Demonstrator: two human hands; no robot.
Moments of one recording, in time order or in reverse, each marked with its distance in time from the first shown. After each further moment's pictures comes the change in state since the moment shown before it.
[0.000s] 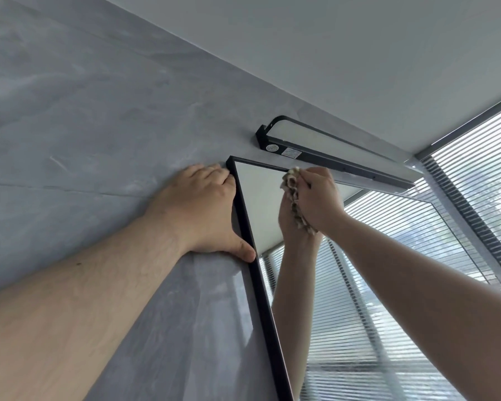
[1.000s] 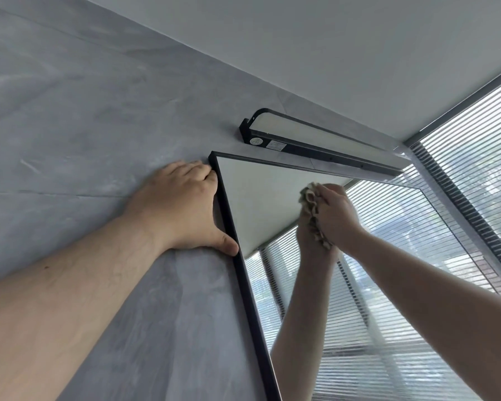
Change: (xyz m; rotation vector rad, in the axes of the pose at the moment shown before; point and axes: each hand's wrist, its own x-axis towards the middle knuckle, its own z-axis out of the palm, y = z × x) left_hand -0.001 0.002 -0.002 0.037 0.023 0.003; right_hand -0.029 0.061 -0.021 0.007 0.037 0.135
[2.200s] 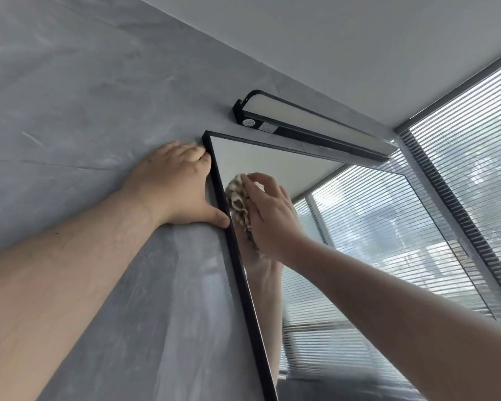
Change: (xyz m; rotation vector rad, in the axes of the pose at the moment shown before) left_hand -0.006 0.001 0.000 0.004 -0.045 0.002; right_hand -0.096 -0.078 0.008 -0.128 -0.257 -0.411
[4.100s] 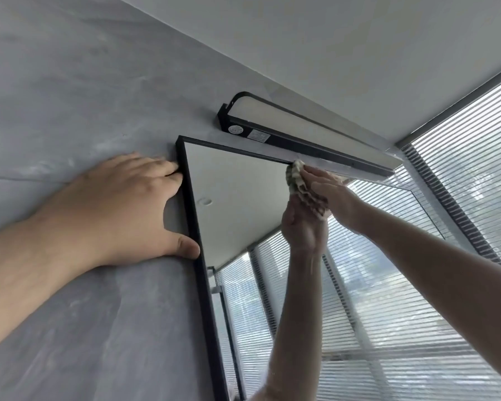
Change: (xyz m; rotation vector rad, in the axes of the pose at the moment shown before) left_hand -0.032 -0.023 0.003 0.037 0.137 -0.036; right_hand 0.093 0.187 -0.039 0.590 -0.158 0.233
